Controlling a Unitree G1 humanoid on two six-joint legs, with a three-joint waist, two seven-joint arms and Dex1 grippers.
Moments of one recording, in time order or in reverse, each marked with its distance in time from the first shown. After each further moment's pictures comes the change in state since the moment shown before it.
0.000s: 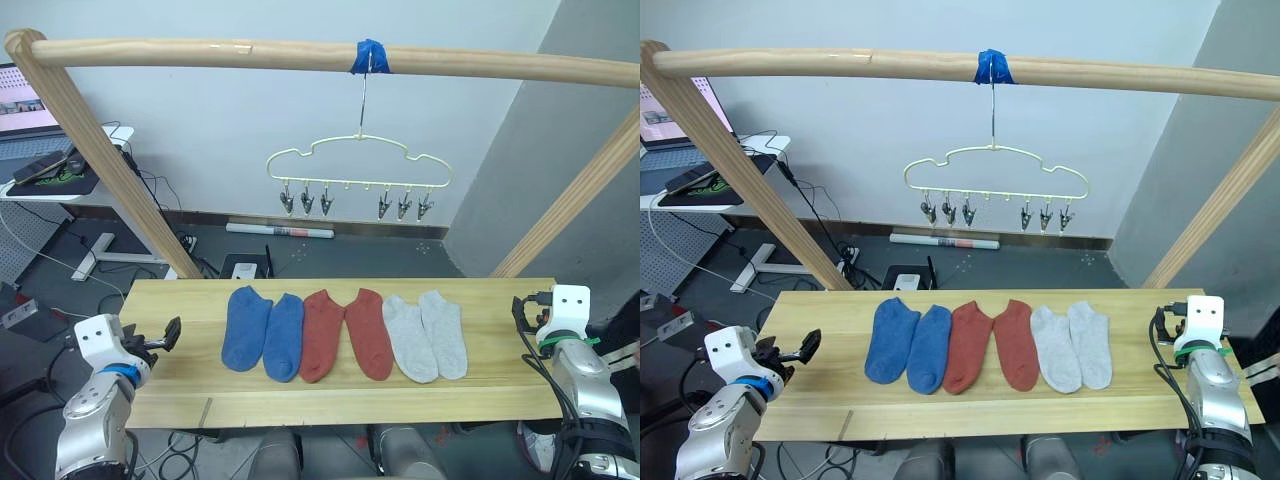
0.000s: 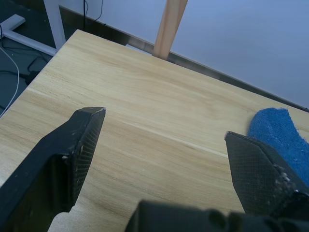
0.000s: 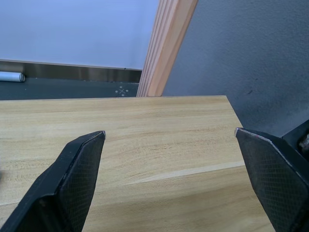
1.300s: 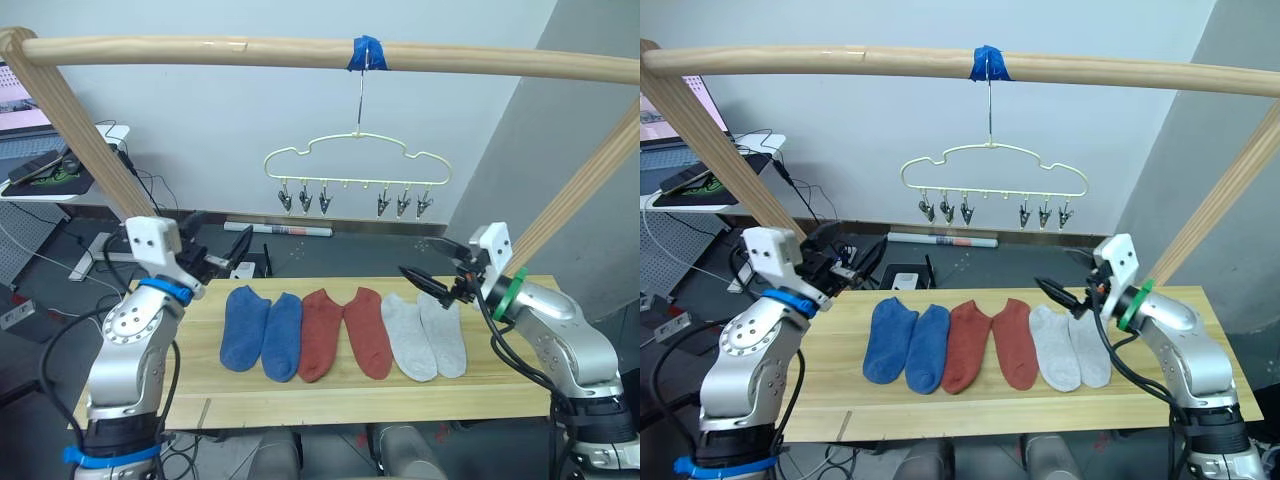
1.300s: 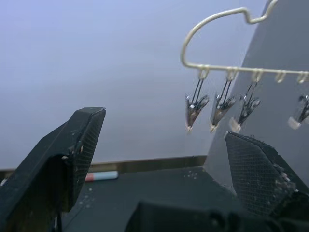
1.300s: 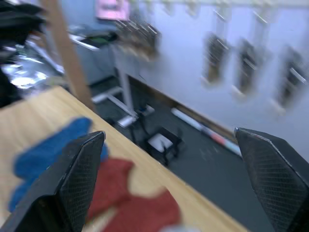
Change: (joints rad) left arm -0.238 -0.018 -0.232 -0.473 -0.026 0.060 -0.041; right arm -0.126 -0.049 0.310 -0.676 0.337 0.380 0.567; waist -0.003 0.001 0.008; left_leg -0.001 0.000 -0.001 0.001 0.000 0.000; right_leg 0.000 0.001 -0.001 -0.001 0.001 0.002
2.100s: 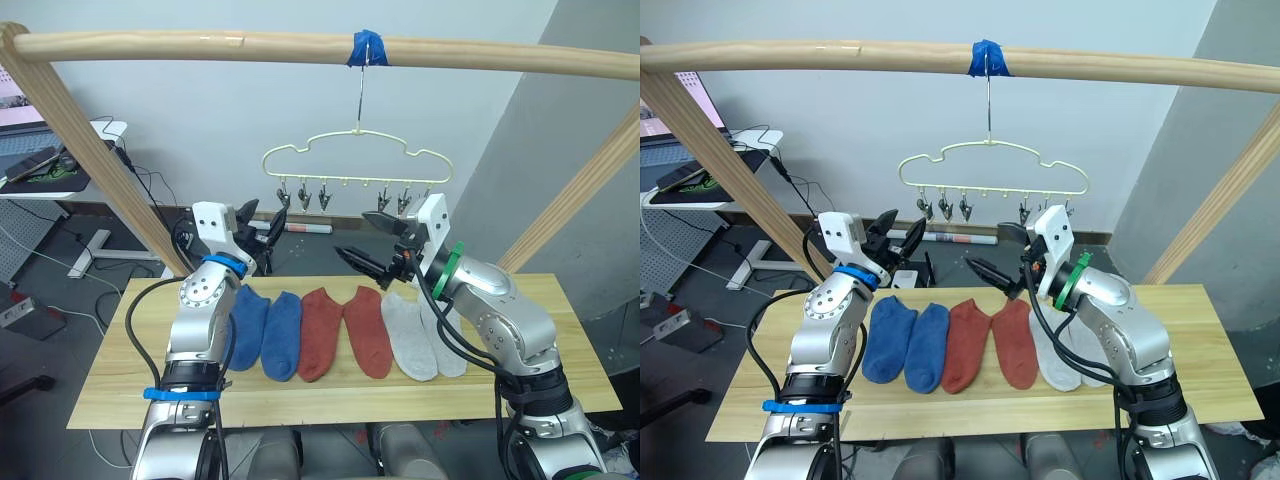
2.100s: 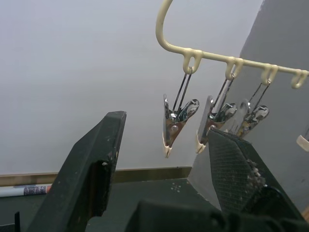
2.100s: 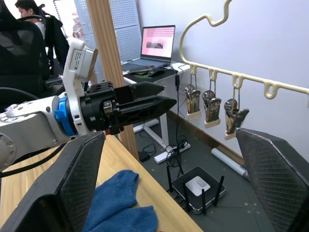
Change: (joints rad) left arm -0.247 -0.167 -0.100 0.397 0.116 -0.225 0.026; right arm -0.163 0.186 0.141 -0.054 -0.005 0.065 -0.132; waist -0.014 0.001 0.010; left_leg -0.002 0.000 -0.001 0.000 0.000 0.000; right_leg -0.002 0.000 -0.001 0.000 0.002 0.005
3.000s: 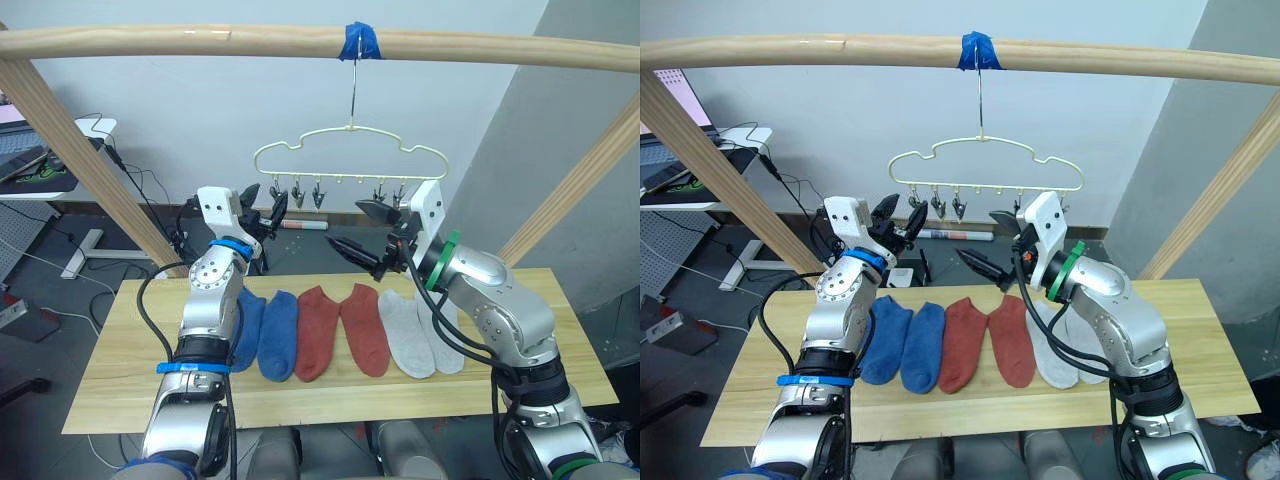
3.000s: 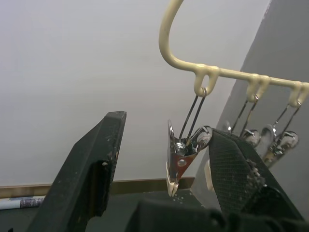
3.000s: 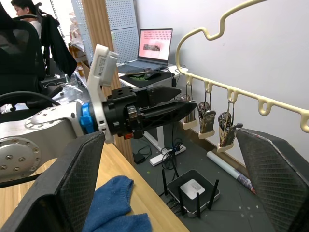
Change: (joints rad) left arm -0.127 -0.017 0.008 0.198 0.019 -0.117 0.026; right arm -0.060 0.006 0.015 -0.032 0.002 0.040 -0.027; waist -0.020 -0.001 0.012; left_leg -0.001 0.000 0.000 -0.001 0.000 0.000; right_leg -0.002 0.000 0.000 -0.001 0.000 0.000
